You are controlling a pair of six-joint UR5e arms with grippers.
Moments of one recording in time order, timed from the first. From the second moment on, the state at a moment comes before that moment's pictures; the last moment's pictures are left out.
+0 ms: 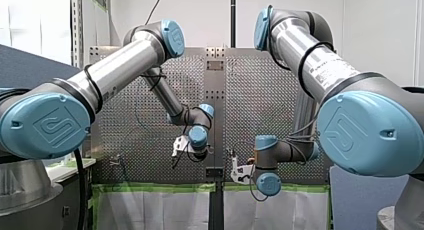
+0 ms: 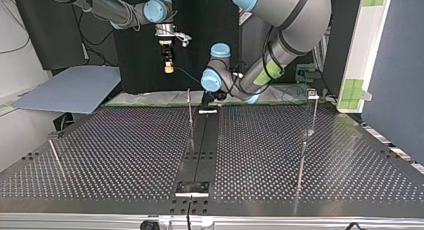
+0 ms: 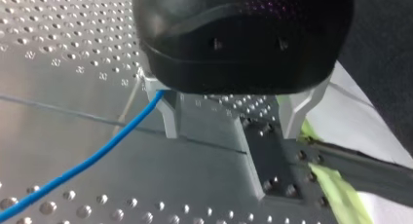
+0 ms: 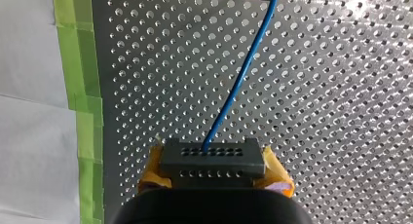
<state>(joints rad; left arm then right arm) -0.50 -2.50 -1.37 -2.93 -1.97 -1.66 2.14 -0.67 1.98 -1.26 1.73 1.51</state>
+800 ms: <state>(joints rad) -0.50 -2.50 -1.40 -2.87 -1.84 -1.84 2.14 -0.67 1.97 -1.23 1.71 1.48</state>
